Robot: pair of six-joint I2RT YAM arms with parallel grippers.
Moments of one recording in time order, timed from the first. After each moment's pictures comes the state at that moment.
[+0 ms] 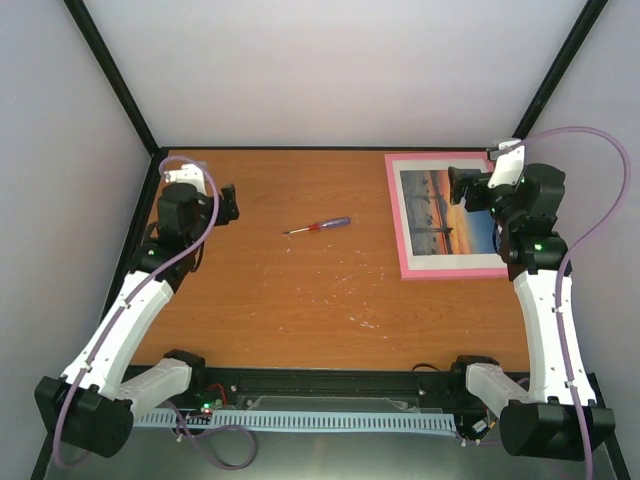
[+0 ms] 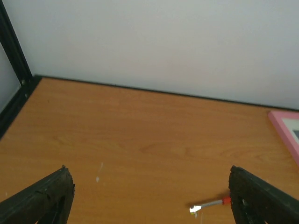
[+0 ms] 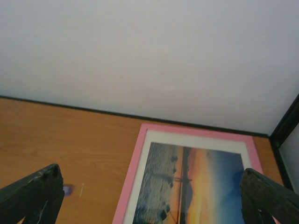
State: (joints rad) left arm -0.28 1.02 0.98 -0.31 -0.24 -0.25; right arm -0.07 1.02 1.15 -0.38 -0.26 -0.06
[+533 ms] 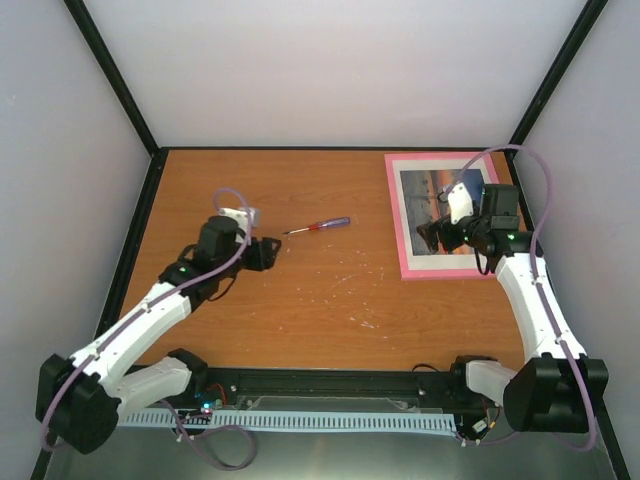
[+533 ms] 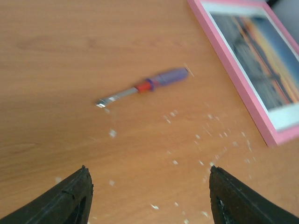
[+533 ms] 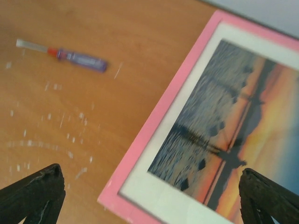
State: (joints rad) left arm -0.44 0.99 0.72 -0.32 0.06 -0.37; right arm -0.03 1.14 1.00 -0.57 -0.41 -0.36
